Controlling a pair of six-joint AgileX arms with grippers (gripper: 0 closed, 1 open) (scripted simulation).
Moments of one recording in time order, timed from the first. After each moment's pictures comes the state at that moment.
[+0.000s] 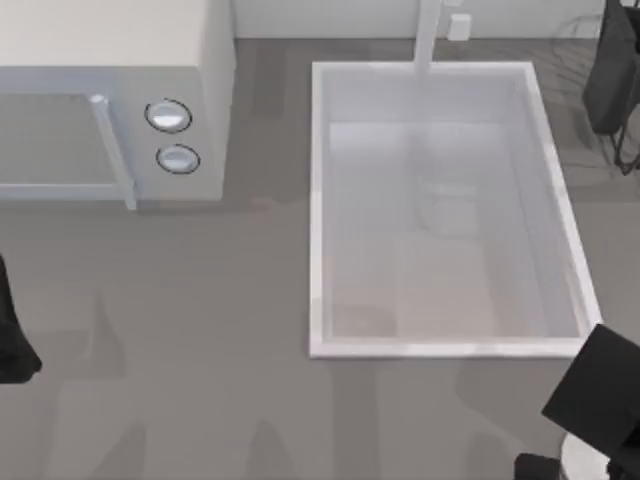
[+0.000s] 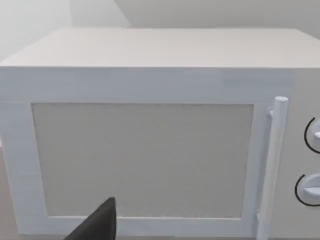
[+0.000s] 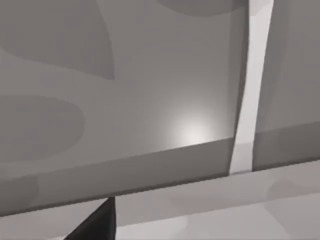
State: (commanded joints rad) left arm 0.00 0.00 0.00 0.00 0.00 0.00; right arm 0.90 1.17 0.63 -1.03 0.00 1.12
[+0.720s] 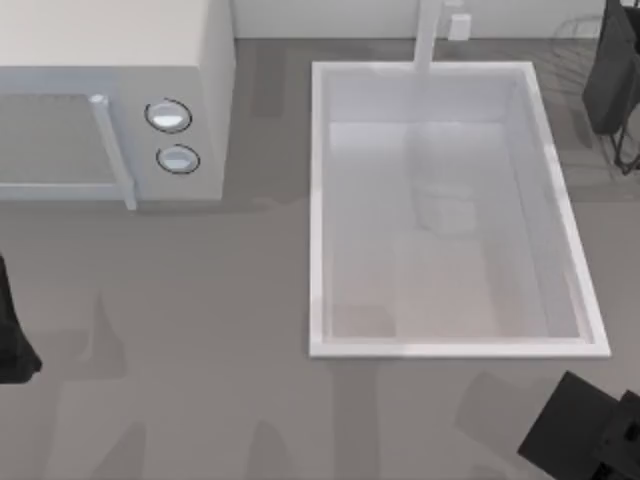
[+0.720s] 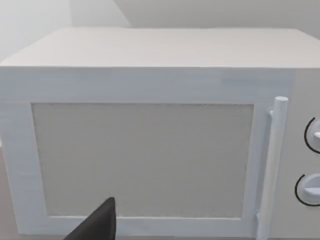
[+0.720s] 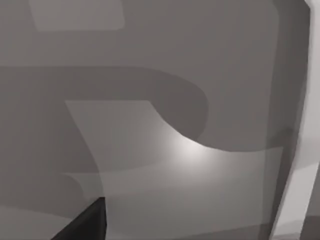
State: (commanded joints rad) left arm 0.00 0.00 0.00 0.00 0.00 0.00; right arm 0.91 1.36 0.40 -0.62 0.00 1.13
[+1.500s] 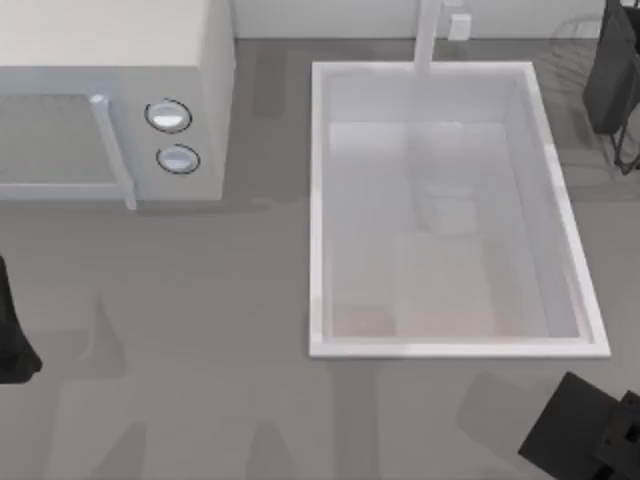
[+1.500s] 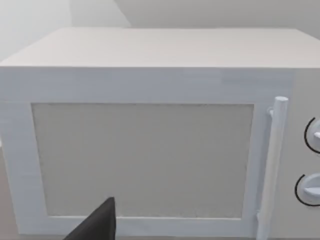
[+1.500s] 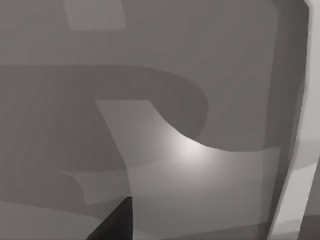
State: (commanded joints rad) left arm 0.00 0.00 0.00 0.00 0.00 0.00; right arm 0.91 1.36 0.40 -0.62 0.00 1.13
